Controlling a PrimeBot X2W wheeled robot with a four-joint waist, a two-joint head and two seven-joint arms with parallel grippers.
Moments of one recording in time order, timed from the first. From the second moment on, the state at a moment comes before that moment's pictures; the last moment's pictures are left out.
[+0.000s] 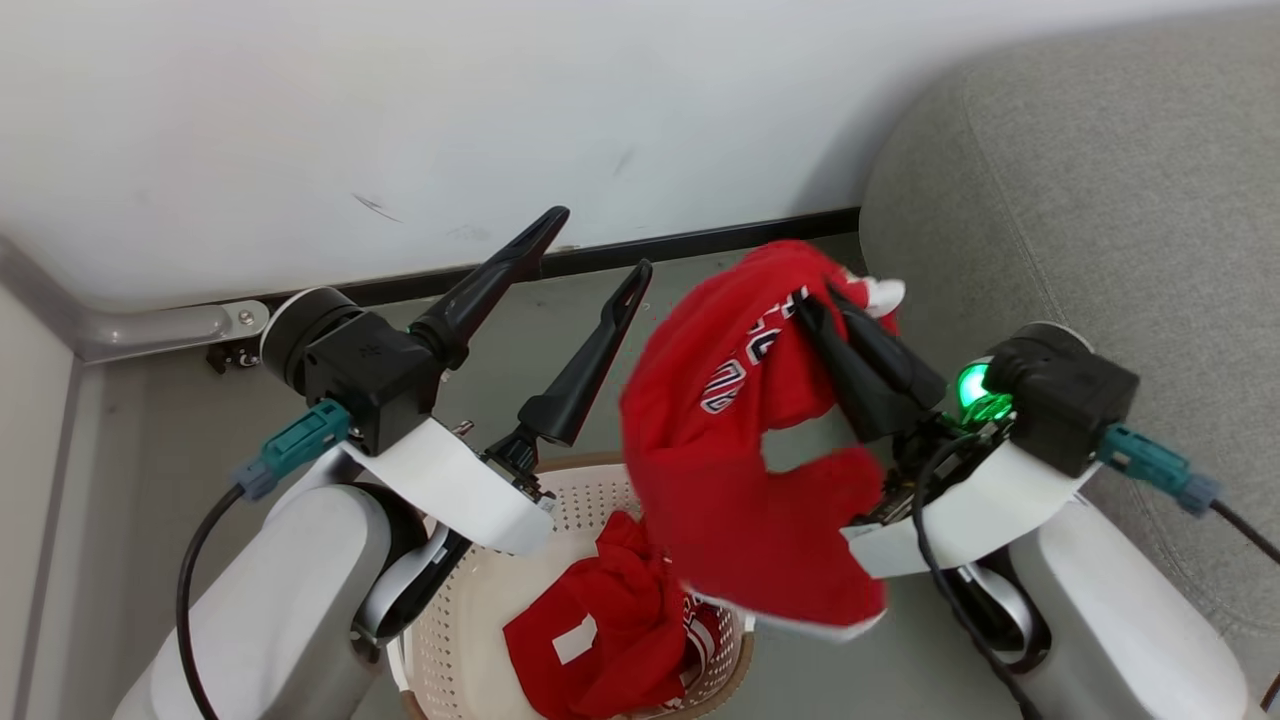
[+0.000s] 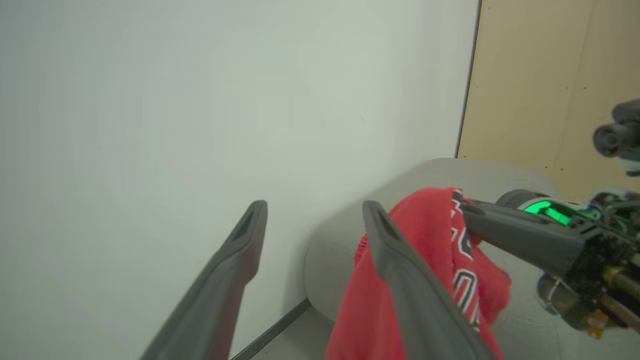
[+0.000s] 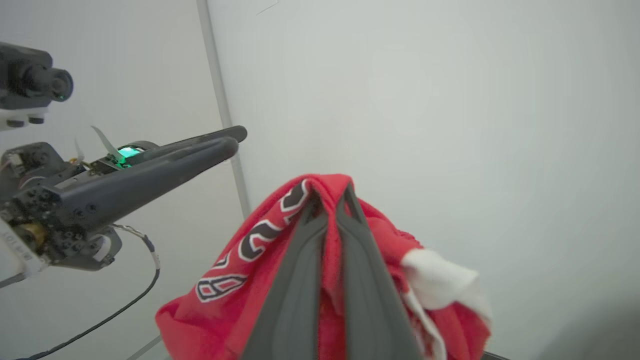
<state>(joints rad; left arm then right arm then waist) -0.56 0.24 -0.56 -0.10 -0.53 -0.06 -0.07 -0.40 -0.16 0.43 -0.09 0.32 0.12 -0.26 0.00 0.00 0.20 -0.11</state>
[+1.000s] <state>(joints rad) -0.52 0.28 -0.60 -0.09 -0.54 -0.08 -0.08 -0.28 -0.12 0.15 -0.26 0.25 0.12 -0.26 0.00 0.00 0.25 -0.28</state>
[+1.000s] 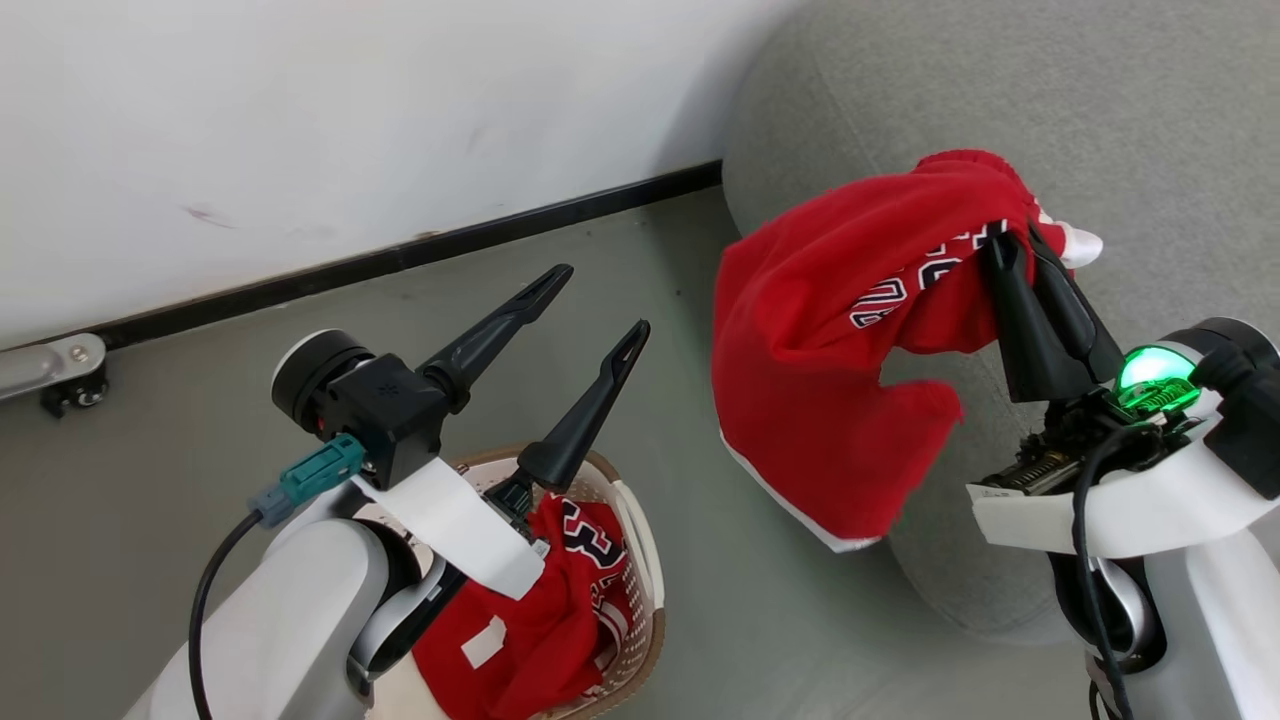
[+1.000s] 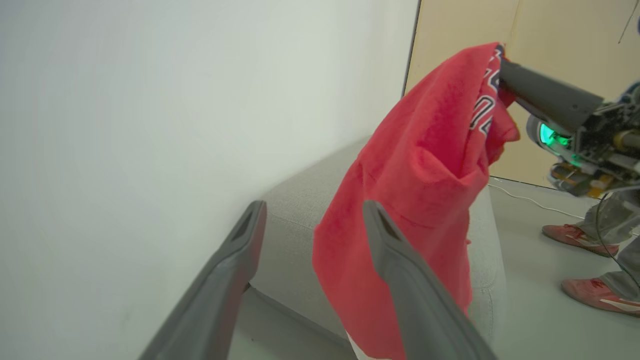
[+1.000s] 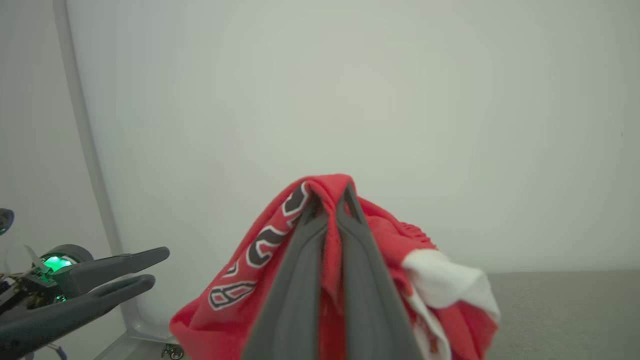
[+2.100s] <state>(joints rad) -0.52 0.33 -0.60 -0.10 -0.52 -0.08 -0.04 -0.21 -0.07 0.09 -0.31 0.21 0.12 -0.26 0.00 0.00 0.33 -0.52</state>
